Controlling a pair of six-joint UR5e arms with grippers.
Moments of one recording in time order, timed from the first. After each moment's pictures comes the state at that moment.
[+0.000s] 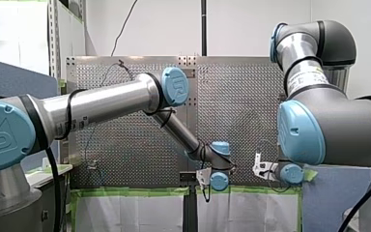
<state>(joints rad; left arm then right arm) -0.82 -2.86 -0.99 -2.47 -2.11 -1.84 1.65 -0.66 1.90 -1.00 1.35 1.65</state>
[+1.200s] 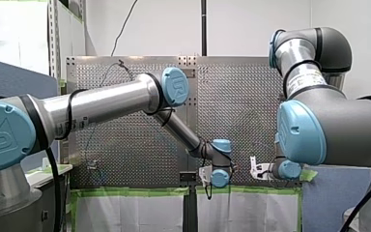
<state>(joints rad) -0.81 -2.86 -0.96 -2.51 -2.05 -1.83 1.66 -0.63 1.75 -0.81 1.27 1.48</state>
